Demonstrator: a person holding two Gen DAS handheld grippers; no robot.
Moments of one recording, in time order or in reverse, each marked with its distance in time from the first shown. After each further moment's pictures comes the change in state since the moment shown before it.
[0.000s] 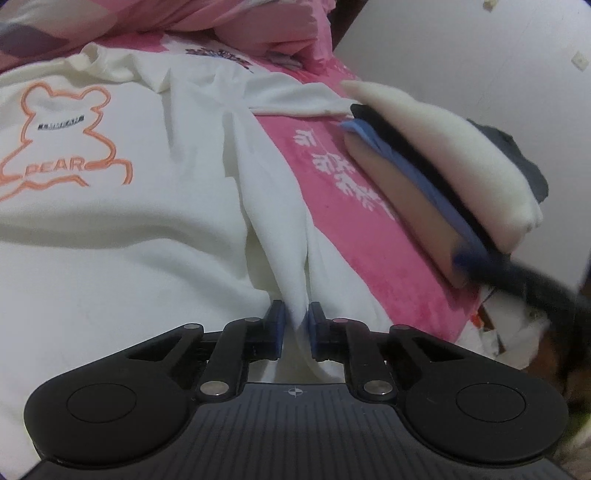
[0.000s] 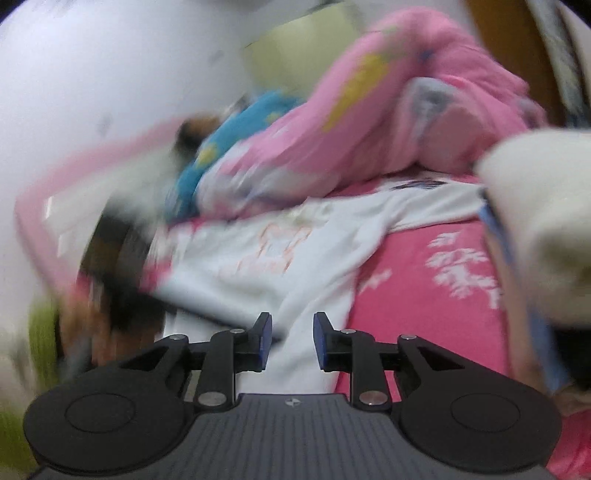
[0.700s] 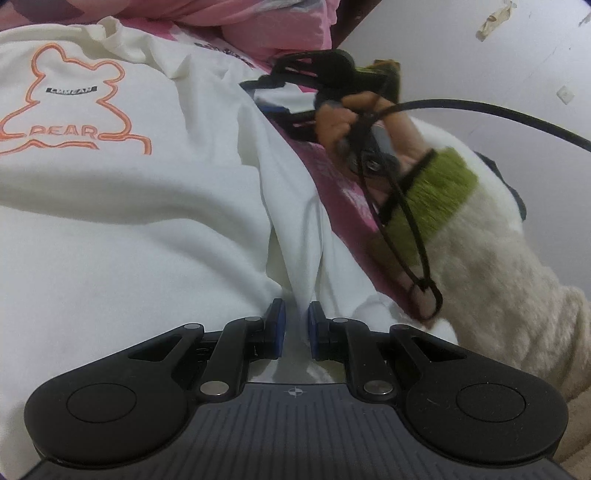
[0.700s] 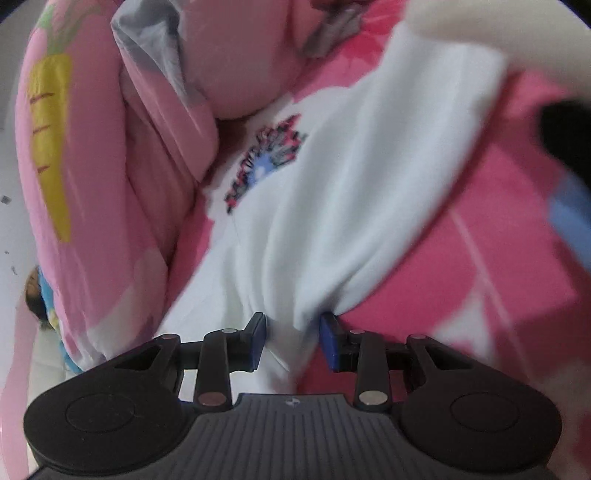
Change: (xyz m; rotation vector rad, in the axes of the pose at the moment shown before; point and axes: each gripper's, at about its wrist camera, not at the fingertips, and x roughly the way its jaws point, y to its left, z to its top) left arm 0.000 0.034 -0.014 -0.060 -0.050 -0.122; right arm 0.269 -0.176 0.106 0.776 0.115 -0.221
